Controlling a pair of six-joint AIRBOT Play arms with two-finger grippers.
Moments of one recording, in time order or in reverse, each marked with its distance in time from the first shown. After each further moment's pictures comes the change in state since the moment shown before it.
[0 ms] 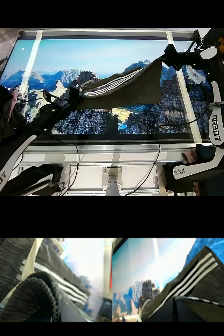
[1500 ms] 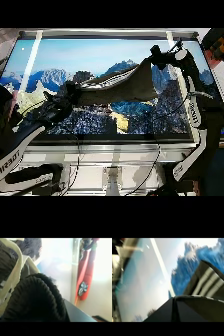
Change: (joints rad) left arm 0.060 -0.222 0.005 -0.083 -0.470 -0.066; right arm 0.117 -0.317 0.248 -0.082 -0.229 0.318
